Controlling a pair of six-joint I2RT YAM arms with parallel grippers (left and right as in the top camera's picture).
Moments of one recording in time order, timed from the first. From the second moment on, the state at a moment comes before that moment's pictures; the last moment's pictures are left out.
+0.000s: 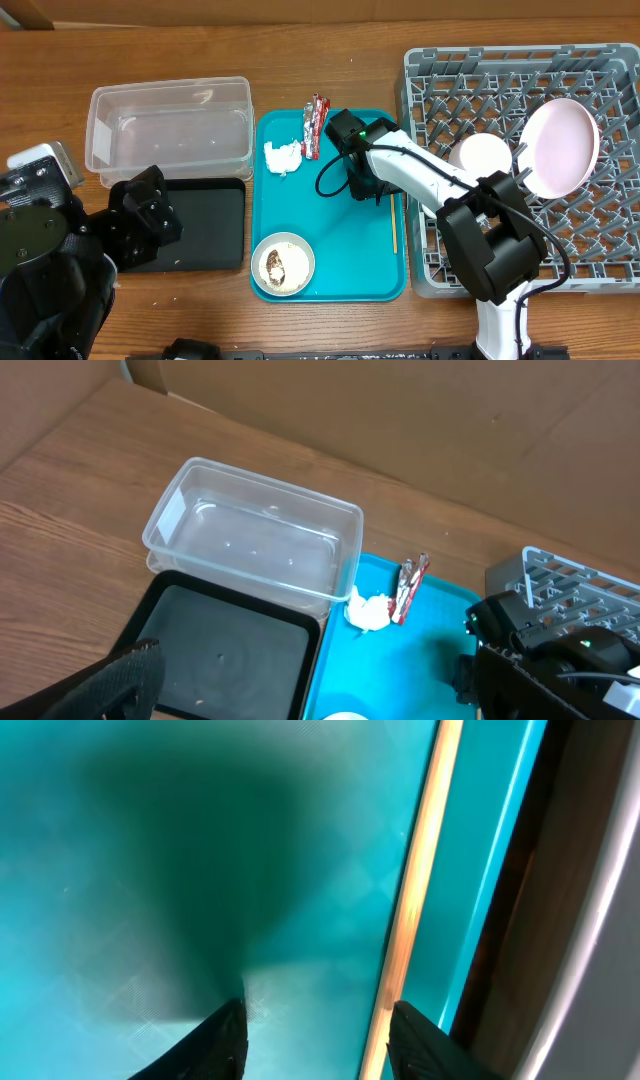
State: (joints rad) left arm -0.22 1.01 1.90 -1.47 -0.27 -0.49; right arm 0.58 2.09 1.48 -0.98 0.25 0.46
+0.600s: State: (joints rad) left arm -0.22 1.01 1.90 -1.47 -0.27 -0.49; right arm 0.58 2.07 1.43 -0.95 0.22 0.46
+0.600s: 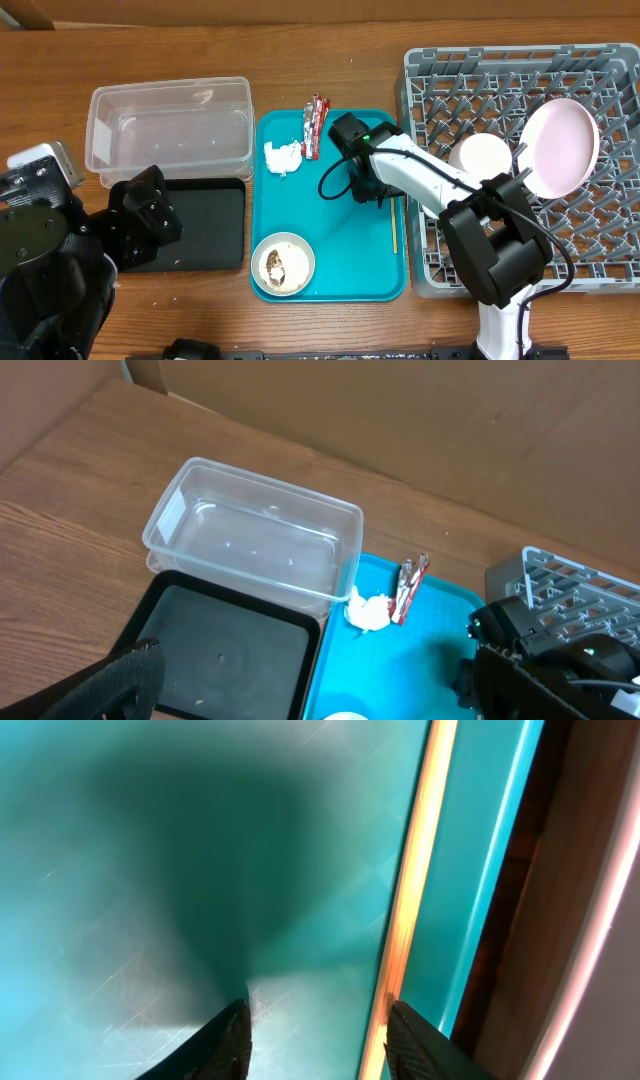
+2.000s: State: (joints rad) left arm -0.22 1.01 1.90 -1.47 -0.27 -0.49; right arm 0.56 2.05 1.40 -0.94 0.09 0.43
